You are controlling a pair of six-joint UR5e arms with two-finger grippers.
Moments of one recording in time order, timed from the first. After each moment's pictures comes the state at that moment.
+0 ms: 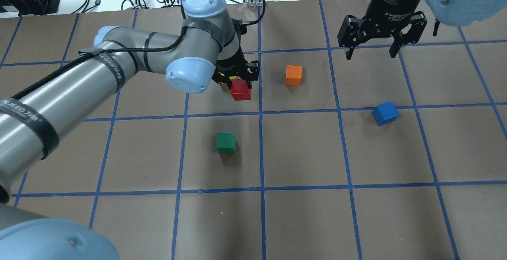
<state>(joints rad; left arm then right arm) -1.86 -2.04 -1.57 -1.04 1.47 -0.25 1.58 -1.45 1.49 -1.58 -1.59 0.02</state>
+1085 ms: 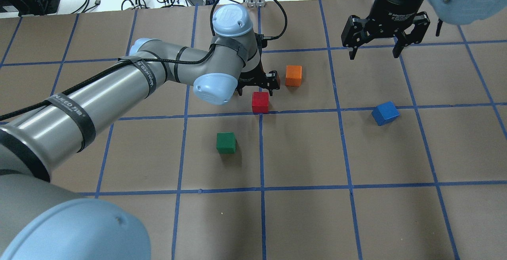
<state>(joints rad) -1.87 -2.07 -1.57 -1.02 1.47 -0.19 1.56 -1.44 1.49 -1.58 -1.60 0.02</state>
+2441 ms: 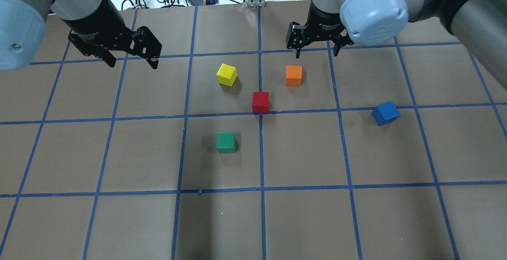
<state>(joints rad) -1.55 -1.58 -1.56 -1.51 1.55 0.13 1.75 -1.27 1.48 -1.84 -1.57 0.15</state>
